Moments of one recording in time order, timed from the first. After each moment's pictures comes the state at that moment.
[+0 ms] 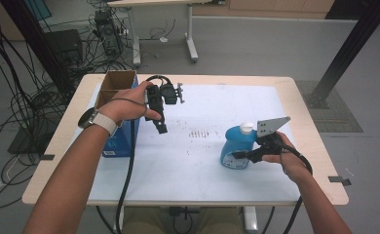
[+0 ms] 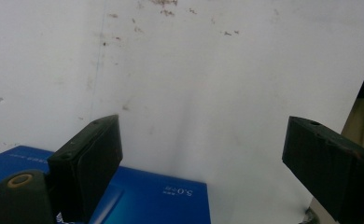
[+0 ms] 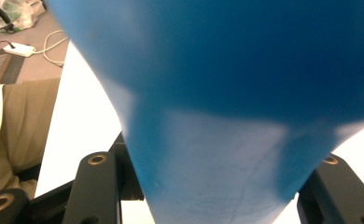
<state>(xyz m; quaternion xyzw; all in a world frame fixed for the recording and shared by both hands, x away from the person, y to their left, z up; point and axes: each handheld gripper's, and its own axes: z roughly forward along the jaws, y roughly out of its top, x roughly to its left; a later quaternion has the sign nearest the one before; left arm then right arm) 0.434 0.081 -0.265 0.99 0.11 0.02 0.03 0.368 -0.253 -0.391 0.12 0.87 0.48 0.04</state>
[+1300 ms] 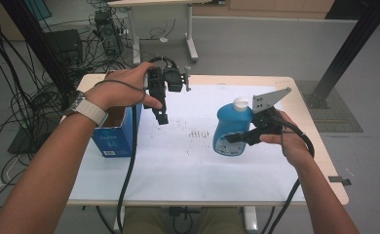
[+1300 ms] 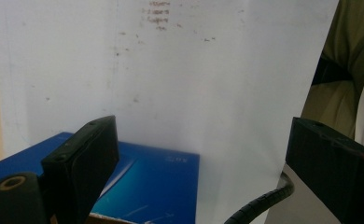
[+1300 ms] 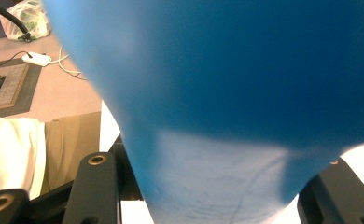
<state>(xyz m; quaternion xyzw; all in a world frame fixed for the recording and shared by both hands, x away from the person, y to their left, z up) 0.400 0.060 -0.183 1.00 0.07 0.05 0.01 0.364 -0.217 -0.289 0.11 0.87 0.47 0.03</state>
